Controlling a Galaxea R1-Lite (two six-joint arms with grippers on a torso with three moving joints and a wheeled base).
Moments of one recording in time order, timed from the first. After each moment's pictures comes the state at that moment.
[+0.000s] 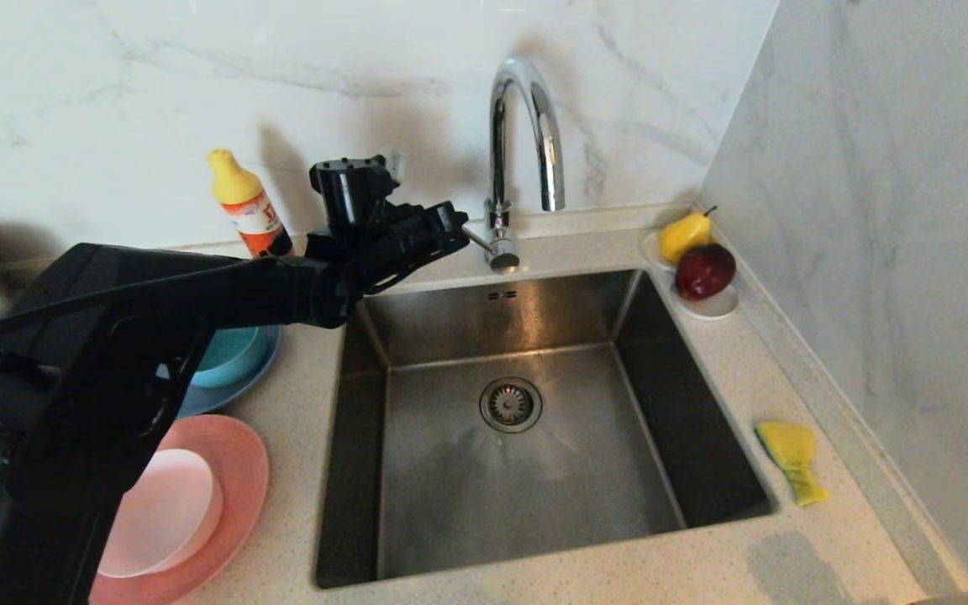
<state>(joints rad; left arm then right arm) -0.34 2.34 -1.92 -0.48 -0.20 -0.38 0.00 0.00 -0.01 0.04 0.04 -0.05</state>
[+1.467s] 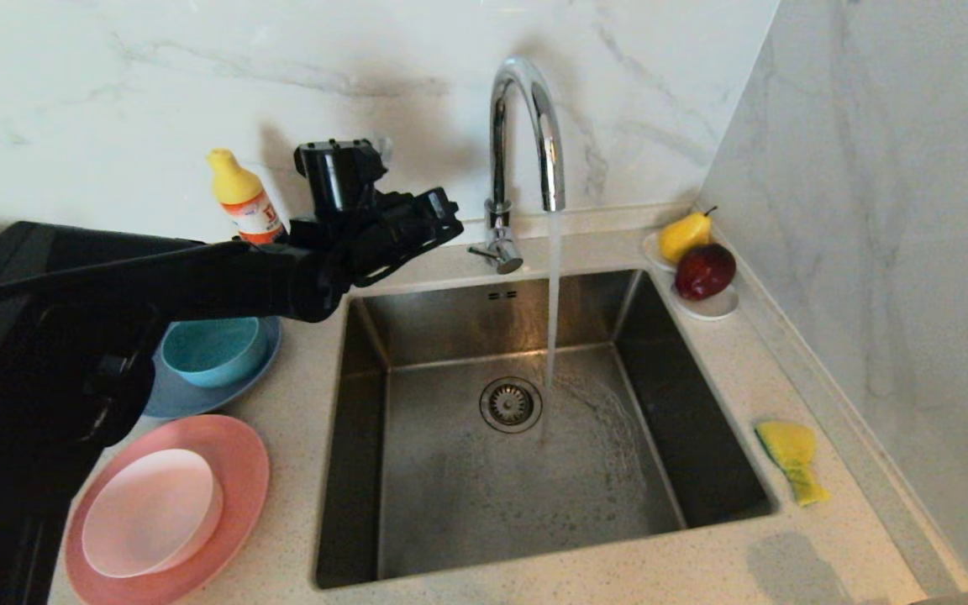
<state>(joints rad) -0.36 2.23 -1.82 -0.47 -0.11 -0.41 0.00 0.00 -0.01 0.04 0.04 -0.05</state>
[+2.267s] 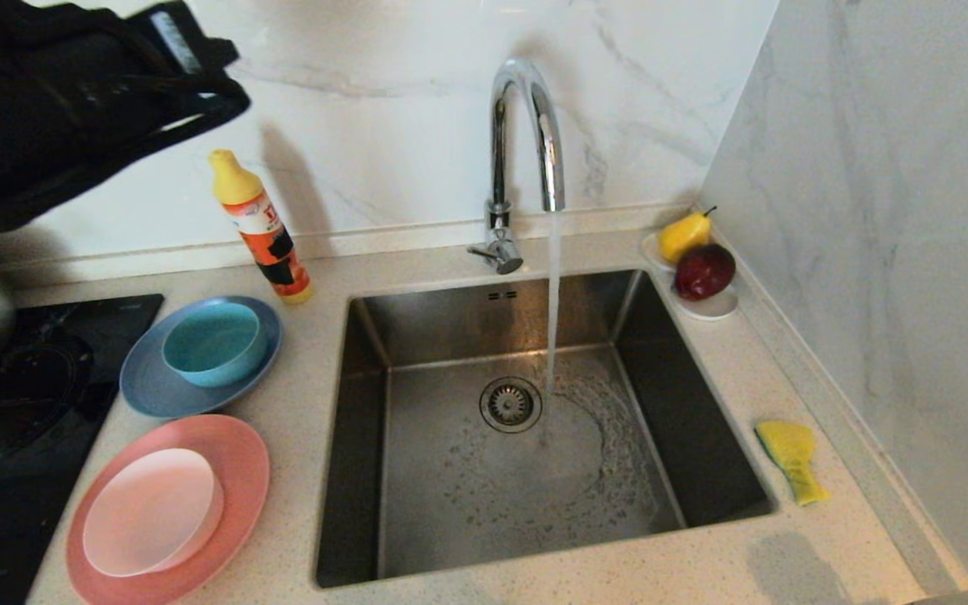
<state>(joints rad) -0.36 1.44 -1.25 -0.47 0.21 -0.12 0.00 0.00 -0.01 0.04 0.04 -0.05</state>
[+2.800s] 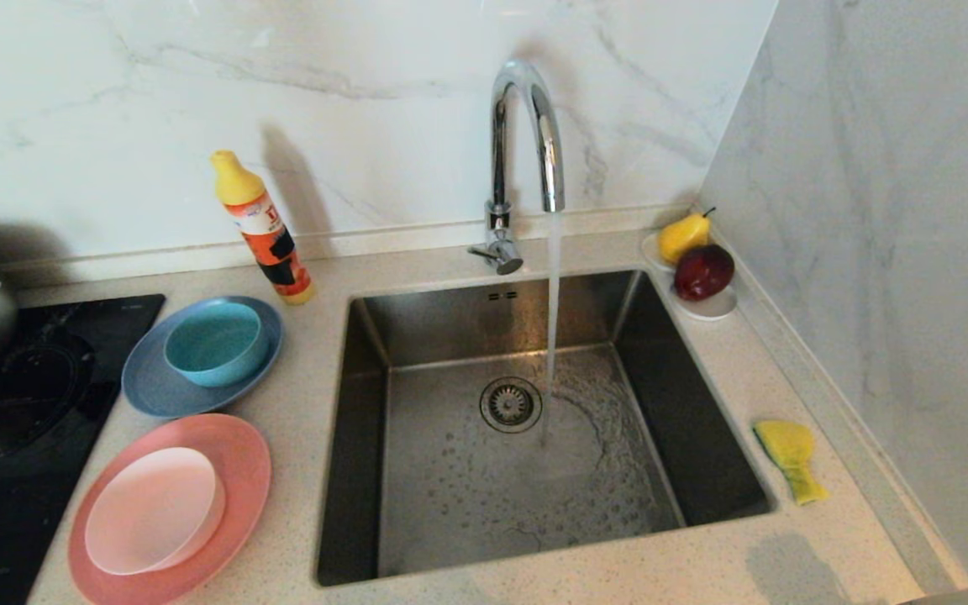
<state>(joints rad) -0.20 0.73 -0.72 -0.45 0.35 0.06 0.00 0.00 -0.01 0.04 0.04 -0.05</state>
